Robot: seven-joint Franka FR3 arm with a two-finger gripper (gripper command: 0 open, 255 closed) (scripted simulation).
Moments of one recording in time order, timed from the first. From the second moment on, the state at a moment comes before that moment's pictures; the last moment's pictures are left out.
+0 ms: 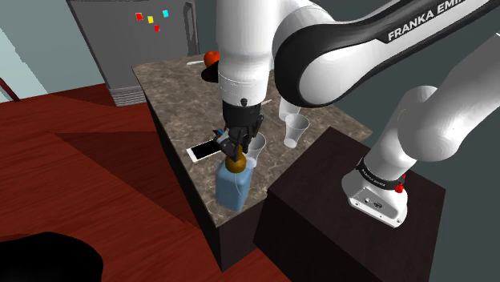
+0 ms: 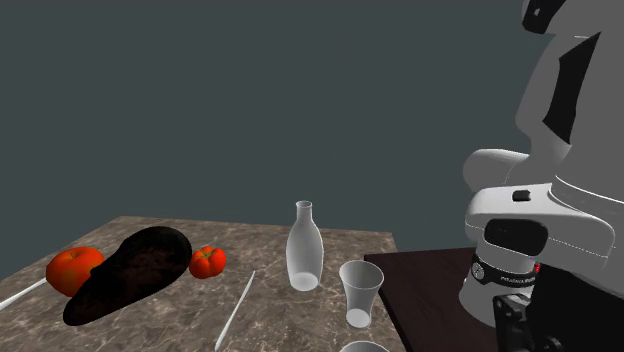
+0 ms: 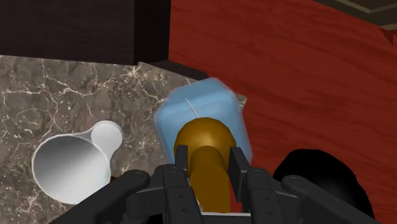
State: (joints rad) arm 0.23 -0.24 0.63 -2.35 0.16 2.14 0.73
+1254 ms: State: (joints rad) arm 0.23 -0.19 0.64 -2.40 0.14 2.23 0.75
